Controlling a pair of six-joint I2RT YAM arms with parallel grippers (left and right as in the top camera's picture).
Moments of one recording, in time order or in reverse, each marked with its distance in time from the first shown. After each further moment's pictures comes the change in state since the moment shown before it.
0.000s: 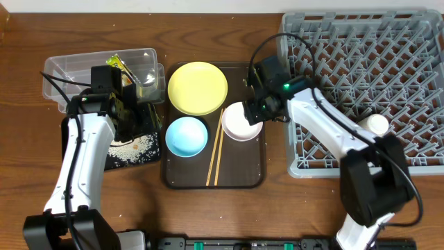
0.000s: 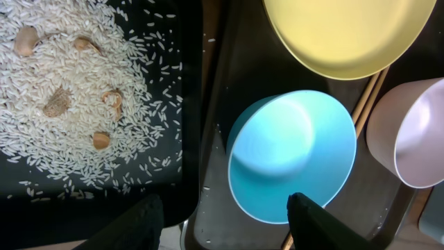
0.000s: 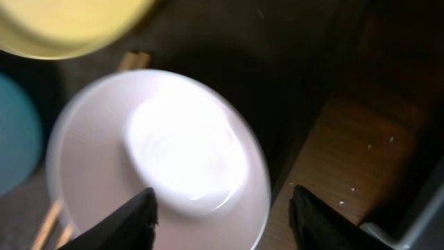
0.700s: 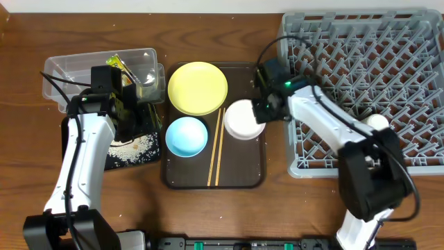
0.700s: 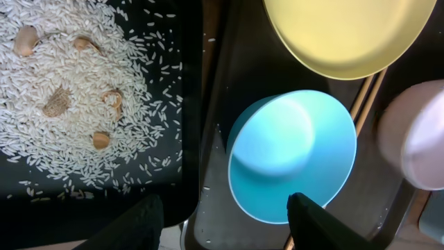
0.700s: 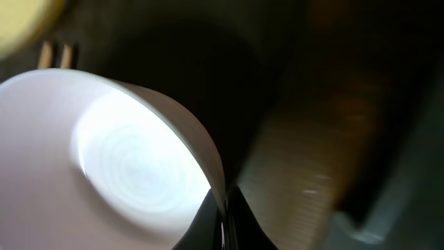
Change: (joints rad) left arm 0.000 0.000 0.000 -0.001 0.000 0.000; right arm -0.048 0.004 0.008 -0.023 0.055 0.043
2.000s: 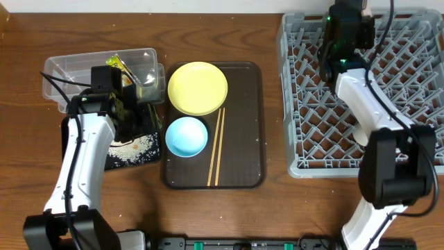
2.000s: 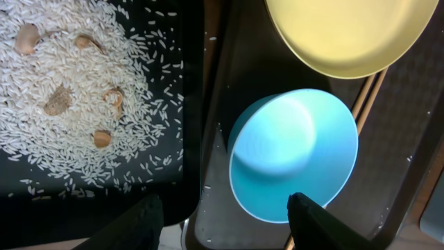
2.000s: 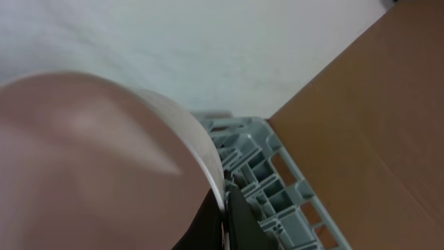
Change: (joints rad) left arm 0.000 0.000 0.000 -0.003 -0.003 0.000; right arm -0.293 0.043 0.082 0.854 0.896 -0.481
